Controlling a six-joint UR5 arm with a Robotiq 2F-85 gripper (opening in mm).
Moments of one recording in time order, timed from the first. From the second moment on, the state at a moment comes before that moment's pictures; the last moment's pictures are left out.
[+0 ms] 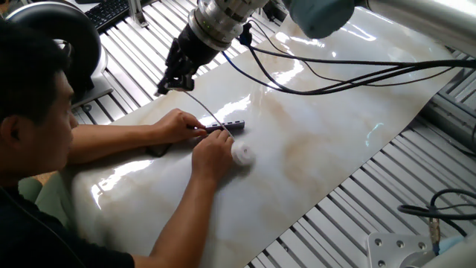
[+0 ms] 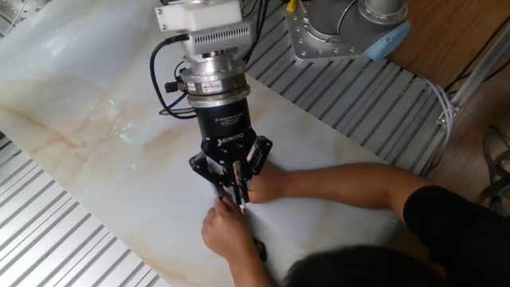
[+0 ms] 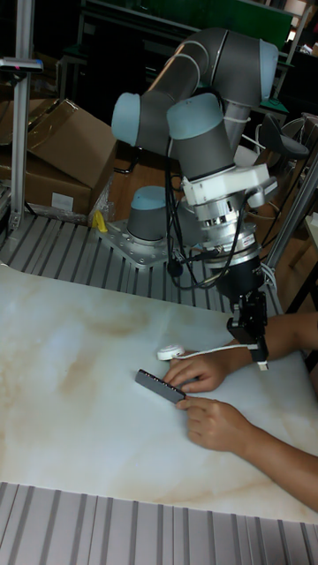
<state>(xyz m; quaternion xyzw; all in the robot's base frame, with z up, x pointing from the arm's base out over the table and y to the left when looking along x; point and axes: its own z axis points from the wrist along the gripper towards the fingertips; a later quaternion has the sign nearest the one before) 0.610 0.190 0.195 -0.49 0.80 0.15 0.31</state>
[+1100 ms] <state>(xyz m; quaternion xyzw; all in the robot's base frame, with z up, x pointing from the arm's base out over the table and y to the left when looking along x) 0.612 0.196 0.199 -0.49 0.79 0.16 0.32</state>
